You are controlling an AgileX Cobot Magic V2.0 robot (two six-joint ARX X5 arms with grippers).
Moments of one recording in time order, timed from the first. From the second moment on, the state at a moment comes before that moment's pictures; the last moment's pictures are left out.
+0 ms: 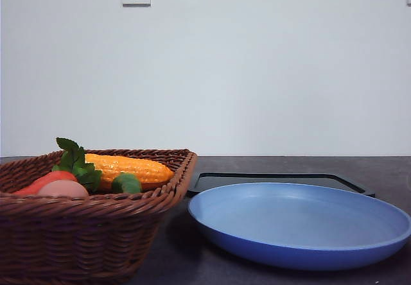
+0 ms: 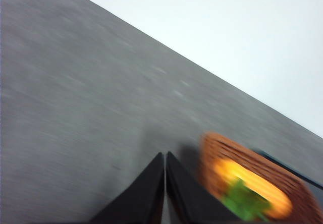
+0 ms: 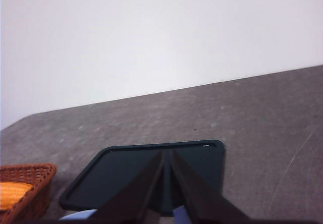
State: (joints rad) left_arx 0.00 0.01 0.03 -0.14 0.10 -0.53; right_arx 0.04 0.01 0.02 0.06 -0.24 0.32
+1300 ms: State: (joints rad) left_arx -0.09 0.86 0.77 -0.64 0.57 -0.19; right_arx 0.04 0.82 0.69 -0.71 -0.48 0.24
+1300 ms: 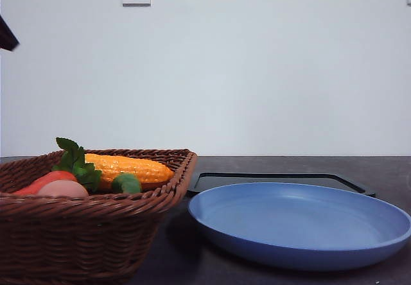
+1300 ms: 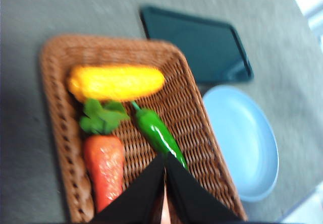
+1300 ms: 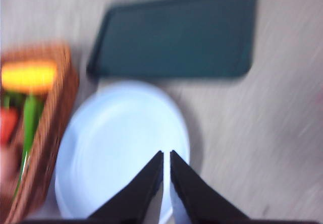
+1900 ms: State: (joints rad) left_arx -0.17 0.90 0.77 -0.61 0.57 -0.20; right_arx 0.11 1.23 0.69 -0.63 -0.50 0.17
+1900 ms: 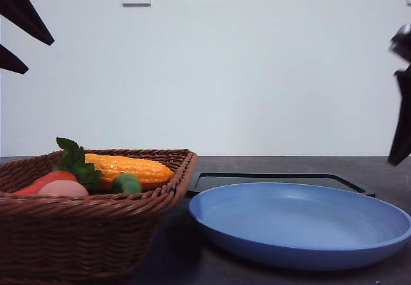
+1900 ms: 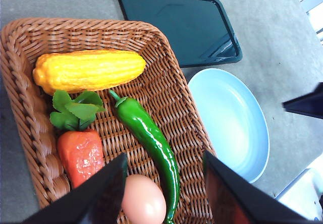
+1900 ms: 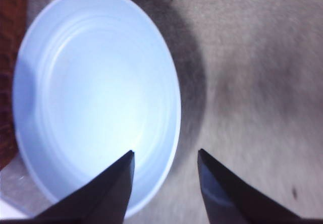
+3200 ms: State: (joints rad) left_arx -0.37 0.90 0.77 -0.71 0.45 -0.28; right_arx 0.07 1.07 0.69 -0.69 -0.26 0.18
